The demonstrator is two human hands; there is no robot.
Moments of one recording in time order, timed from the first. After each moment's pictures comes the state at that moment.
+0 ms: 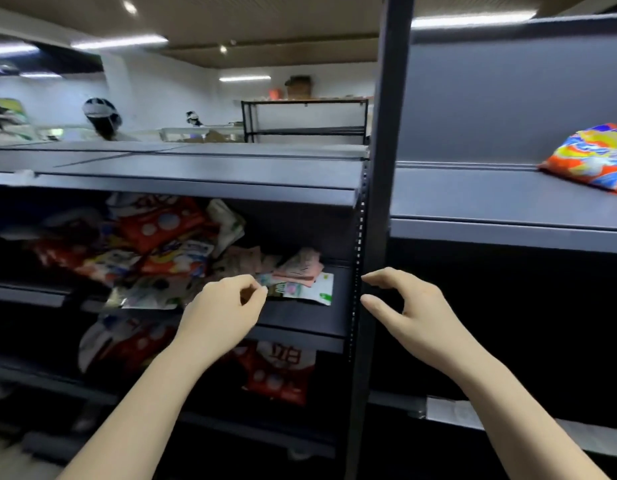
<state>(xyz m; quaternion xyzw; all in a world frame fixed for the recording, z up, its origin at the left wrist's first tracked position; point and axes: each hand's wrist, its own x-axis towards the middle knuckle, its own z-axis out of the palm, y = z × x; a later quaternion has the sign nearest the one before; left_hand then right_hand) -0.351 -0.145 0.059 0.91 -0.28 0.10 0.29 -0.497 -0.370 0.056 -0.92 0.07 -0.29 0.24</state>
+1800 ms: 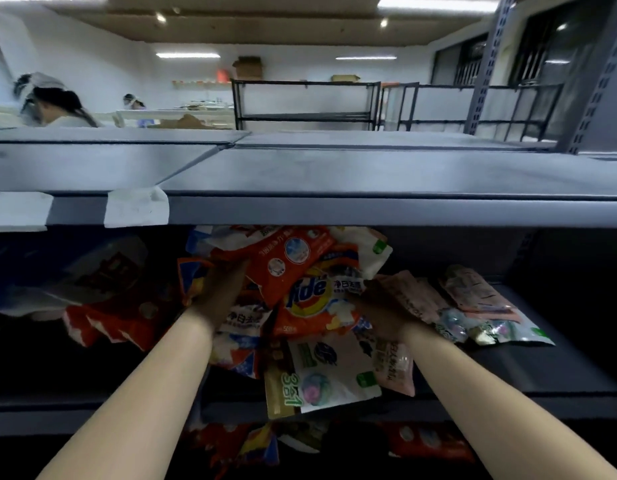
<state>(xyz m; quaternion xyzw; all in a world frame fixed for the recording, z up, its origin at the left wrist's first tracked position) 0.180 0.043 0.015 0.75 -0.18 -0.15 0.62 0.037 -0.169 -0.051 -0.80 0.30 -0.13 0.50</state>
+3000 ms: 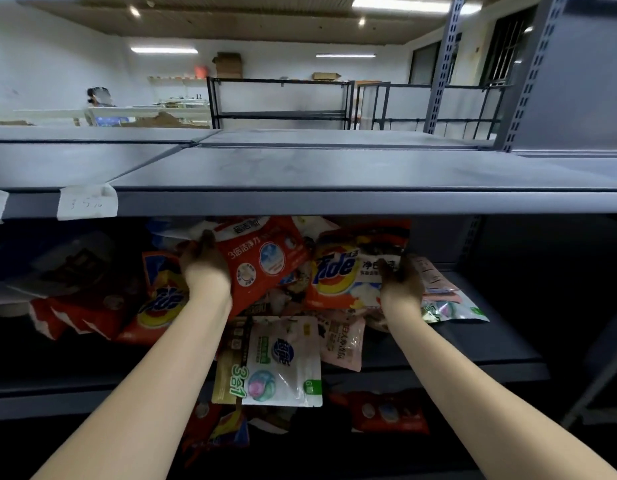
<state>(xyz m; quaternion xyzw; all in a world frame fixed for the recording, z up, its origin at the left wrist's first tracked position) 0.112 0.014 0.047 0.62 0.00 -0.02 0.79 -0.057 -0.168 -0.011 -0.60 0.43 -0.44 0.52</state>
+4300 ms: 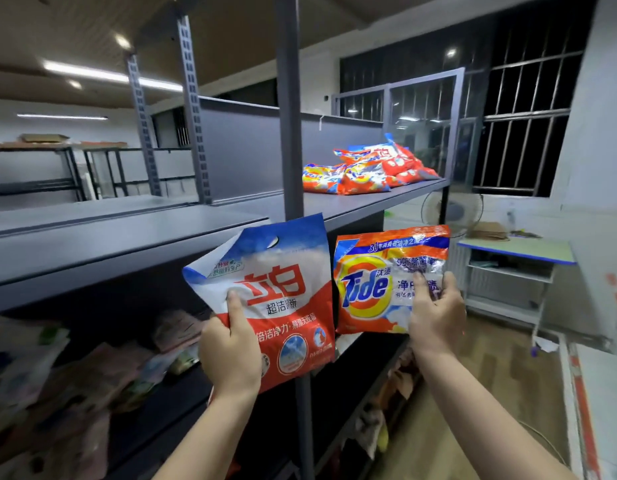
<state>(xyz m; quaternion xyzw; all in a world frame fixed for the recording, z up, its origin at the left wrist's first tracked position) -0.245 -0.099 0.050 0.57 -0.38 -0.19 0.70 -0.477 -0.143 0.047 -0.39 0.58 -0.72 0.07</state>
